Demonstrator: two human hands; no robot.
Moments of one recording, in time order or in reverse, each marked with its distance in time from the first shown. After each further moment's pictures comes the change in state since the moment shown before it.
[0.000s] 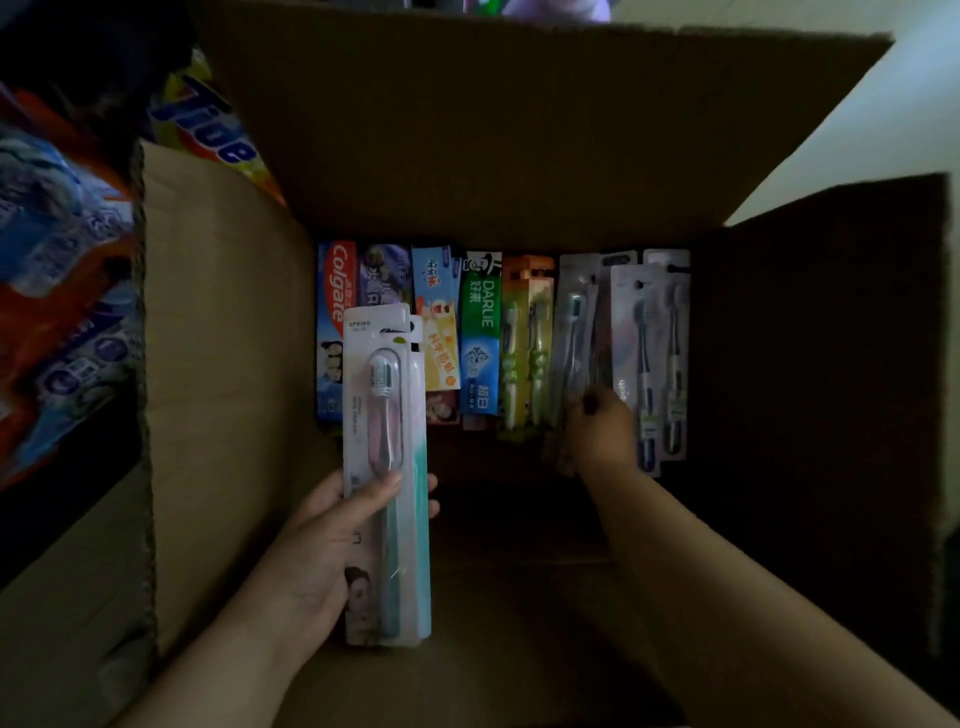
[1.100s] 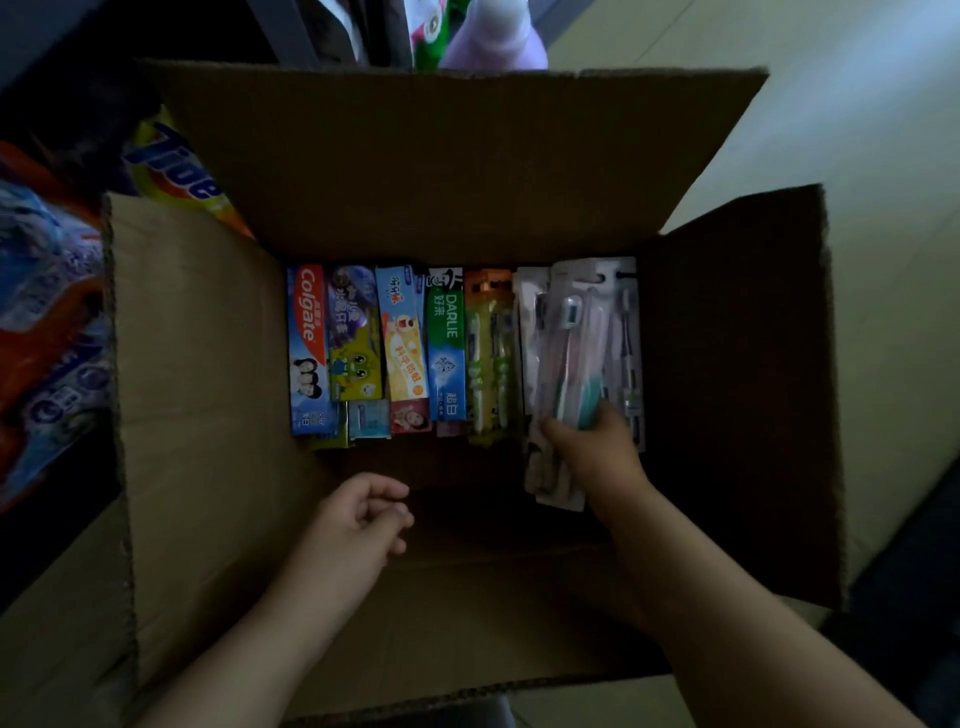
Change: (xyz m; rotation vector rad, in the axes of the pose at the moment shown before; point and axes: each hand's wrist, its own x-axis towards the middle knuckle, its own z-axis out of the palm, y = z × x) left_hand -0.014 -0.001 0.034 0.592 0.078 0.089; right_hand -0.032 0.000 -0.055 0.379 -0.193 0.106
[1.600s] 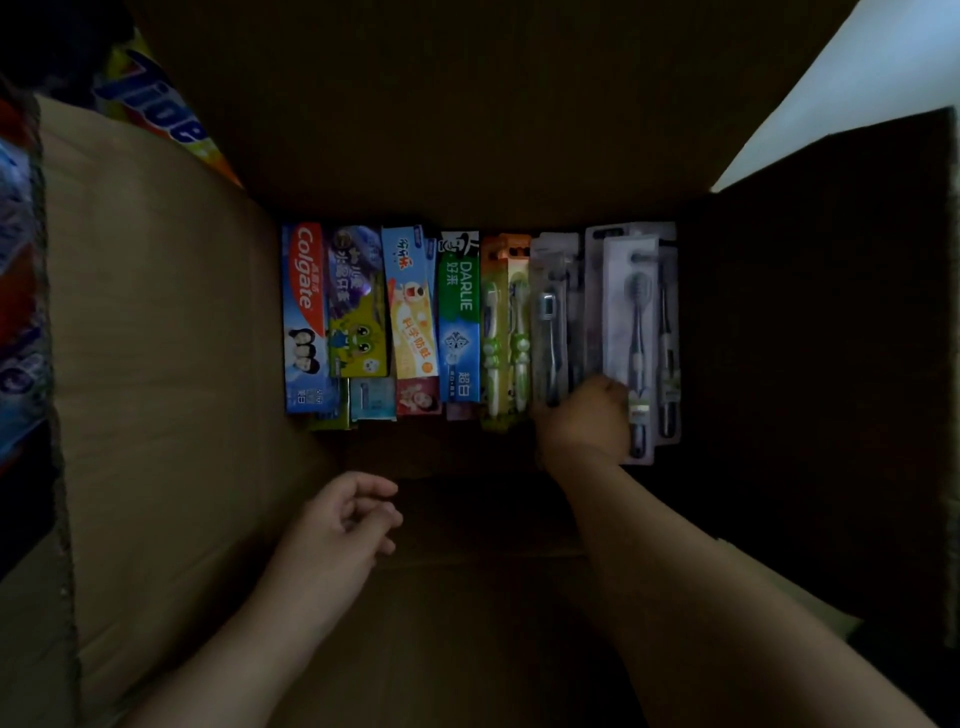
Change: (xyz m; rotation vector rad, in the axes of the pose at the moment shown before) left_hand 0.026 -0.029 -0.001 -0.011 0.050 -0.072; right_hand 0.054 0.031 0.052 -0.778 0.323 -0.038
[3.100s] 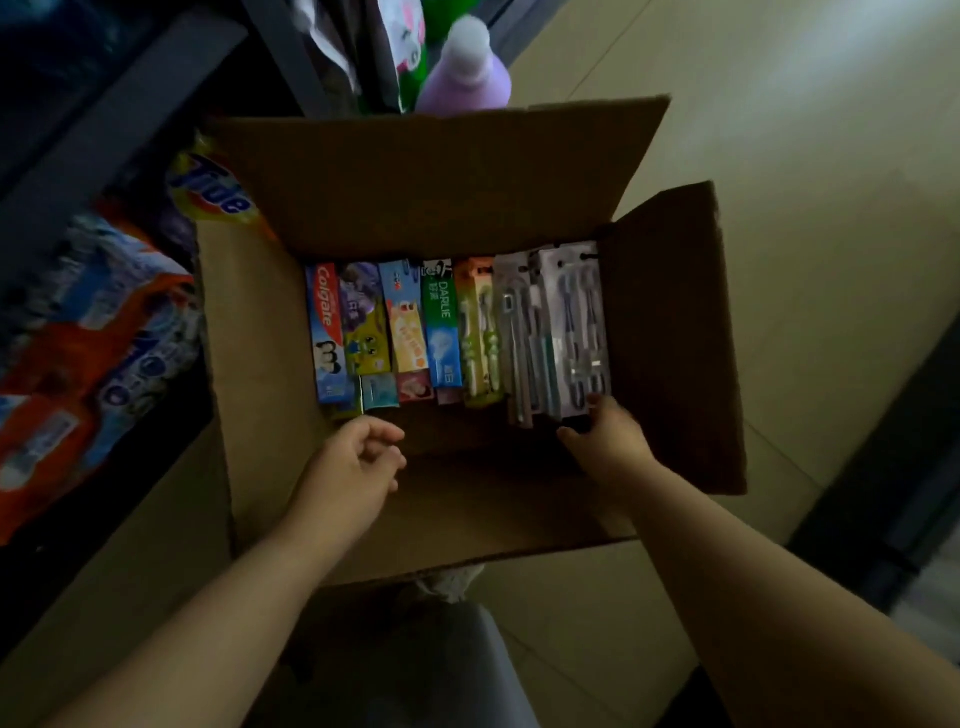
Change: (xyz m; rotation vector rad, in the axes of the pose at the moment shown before) left_hand -0.086 0.055 -0.024 0.152 0.006 0.198; right_hand -0.090 0.046 -0.128 0.258 -0.334 -0.003
